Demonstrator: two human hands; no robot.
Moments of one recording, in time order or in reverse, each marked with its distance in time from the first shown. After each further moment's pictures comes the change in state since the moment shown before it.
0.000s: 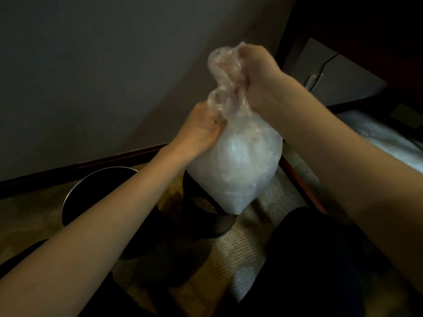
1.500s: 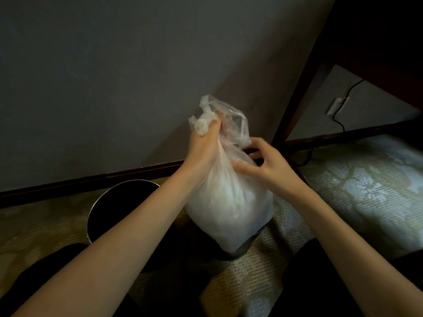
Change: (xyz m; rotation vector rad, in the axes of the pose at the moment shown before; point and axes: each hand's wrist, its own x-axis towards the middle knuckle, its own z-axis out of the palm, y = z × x) left_hand -0.003 -0.008 -0.004 -0.755 0.410 -0.580; right_hand -0.018 0.091 -0.089 -0.990 -0.119 -0.355
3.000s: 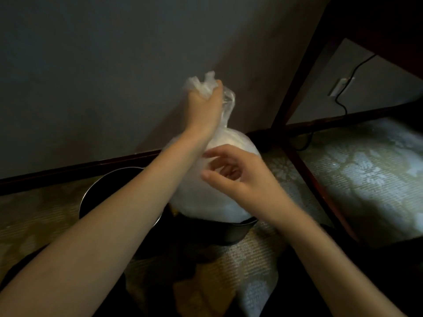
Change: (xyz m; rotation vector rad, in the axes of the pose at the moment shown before) left_hand 0.031 0.012 0.017 0.092 0.137 0.157; right_hand -0.037 -0.038 0.041 0.097 -0.147 -0.019
